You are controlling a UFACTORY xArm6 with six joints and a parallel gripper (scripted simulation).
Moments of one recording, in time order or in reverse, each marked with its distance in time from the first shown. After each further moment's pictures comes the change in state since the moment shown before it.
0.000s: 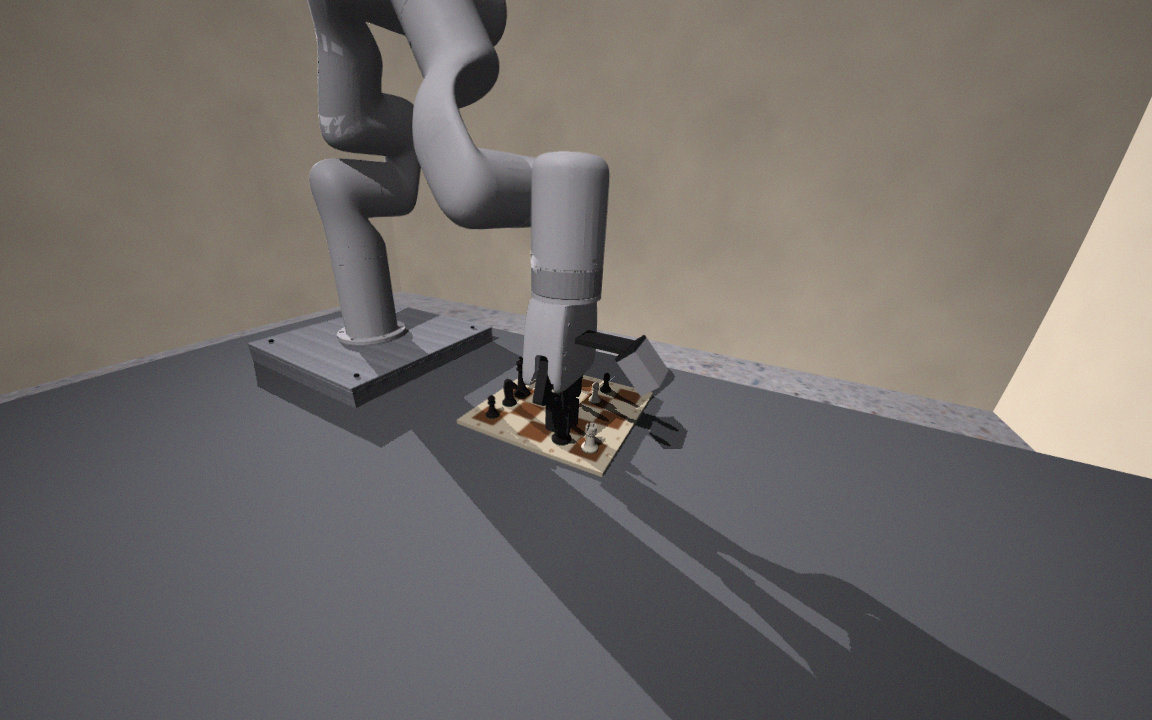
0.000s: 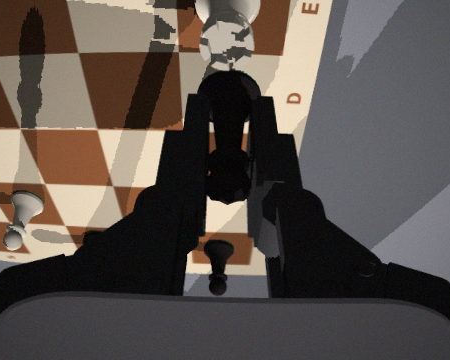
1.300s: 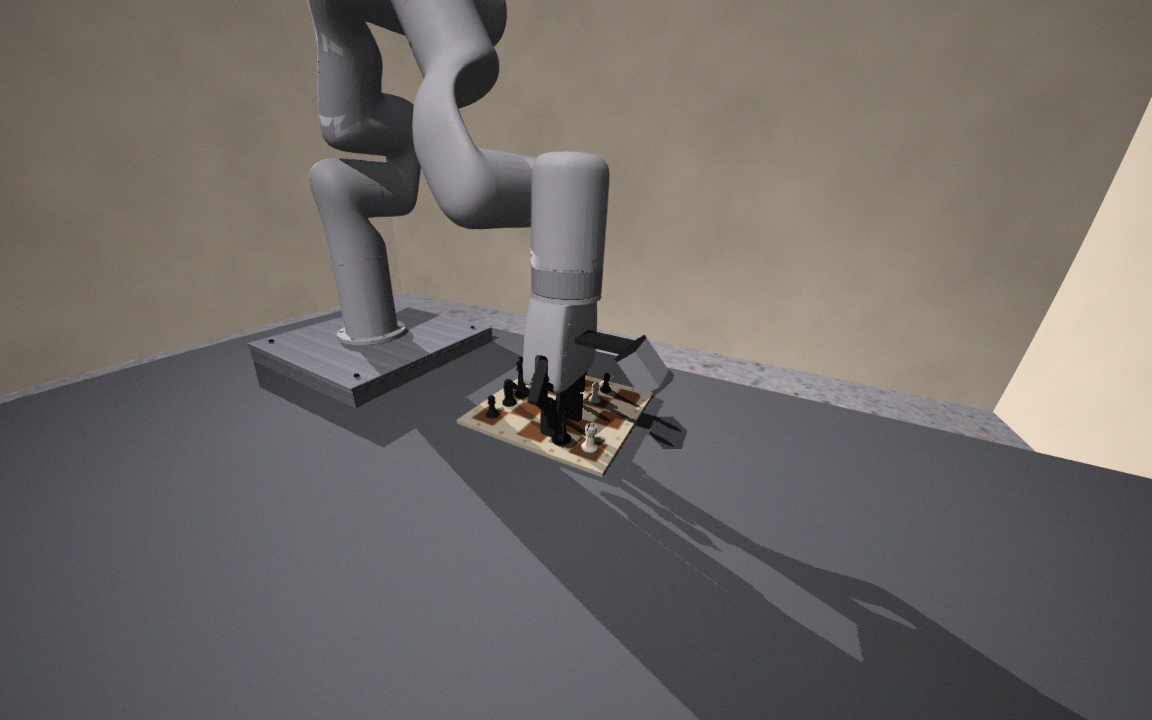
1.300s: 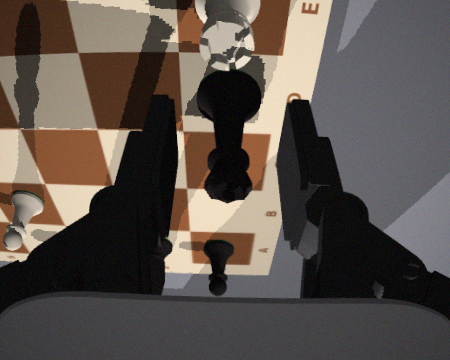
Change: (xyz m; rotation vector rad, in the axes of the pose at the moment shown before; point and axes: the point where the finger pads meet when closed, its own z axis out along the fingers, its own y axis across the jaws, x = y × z) arm 0.000 0.000 0.000 0.000 0.000 0.000
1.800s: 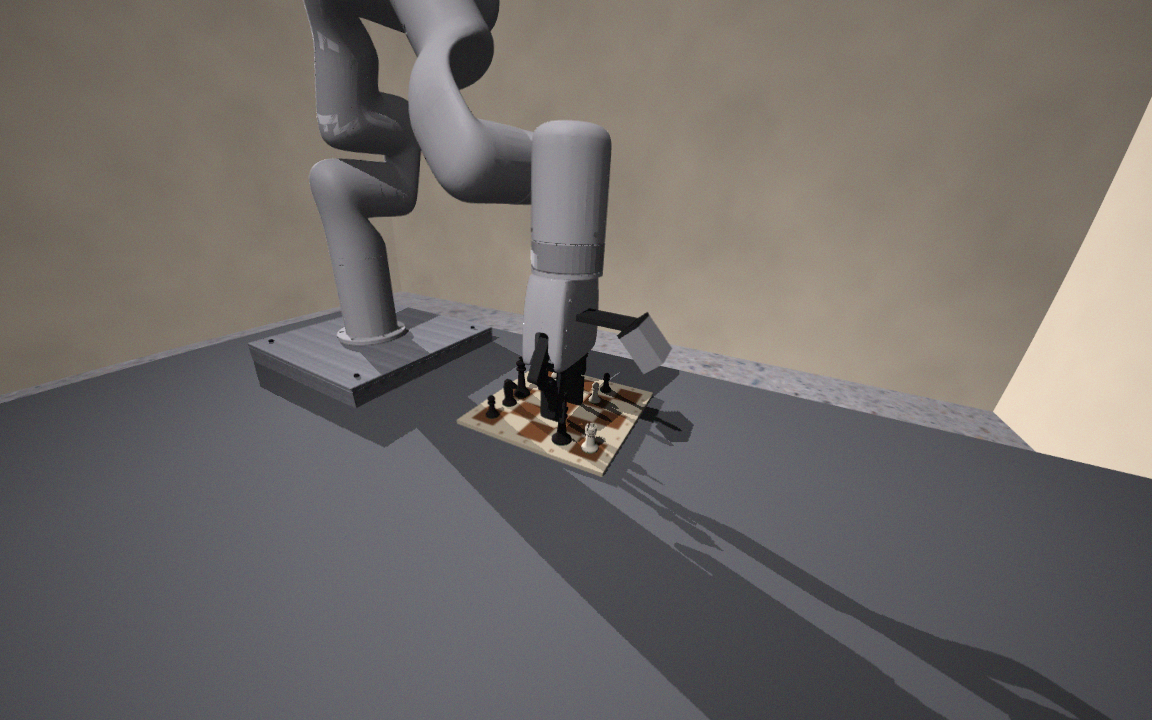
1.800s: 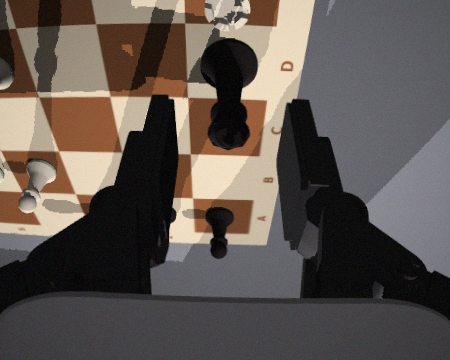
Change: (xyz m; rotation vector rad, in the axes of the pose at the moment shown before) arm 0.000 0.000 -0.025 0.000 0.000 0.000
